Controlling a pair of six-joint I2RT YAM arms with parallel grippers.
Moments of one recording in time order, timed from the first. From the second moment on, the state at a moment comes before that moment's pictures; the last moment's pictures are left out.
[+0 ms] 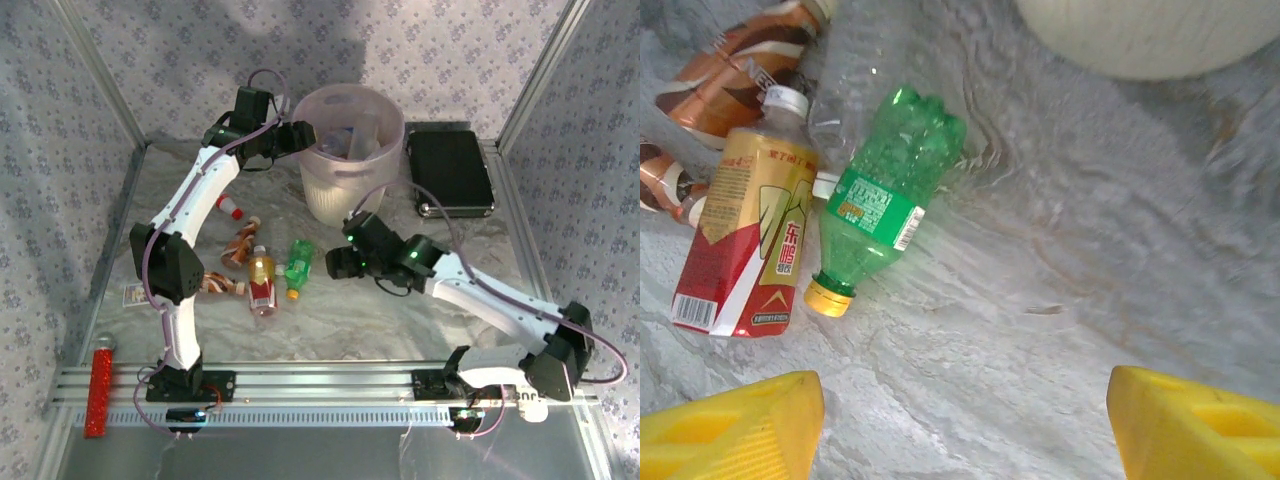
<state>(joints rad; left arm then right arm) -0.41 1.98 2.05 -0.70 0.34 -0.56 0.91 1.28 1.12 -0.74 0.15 0.59</state>
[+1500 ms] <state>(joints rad) -0.41 1.98 2.05 -0.70 0.34 -0.55 0.94 1.90 1.23 -0.36 0.17 0.70</state>
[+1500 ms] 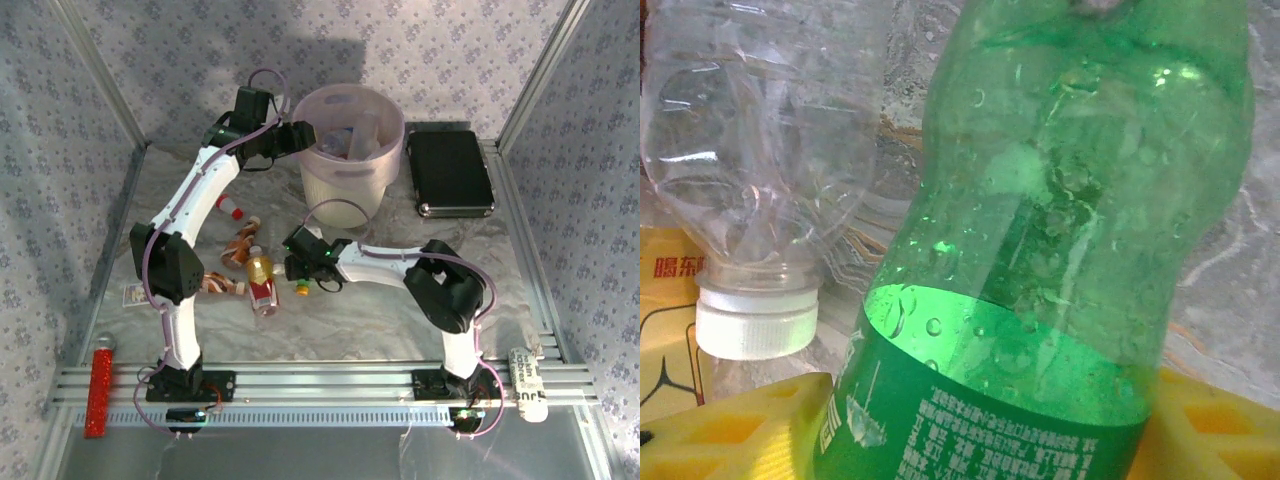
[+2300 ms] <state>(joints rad) -0.41 1.98 2.05 -0.70 0.34 -0.55 0.95 1.26 1.28 -0.90 0.22 0.49</state>
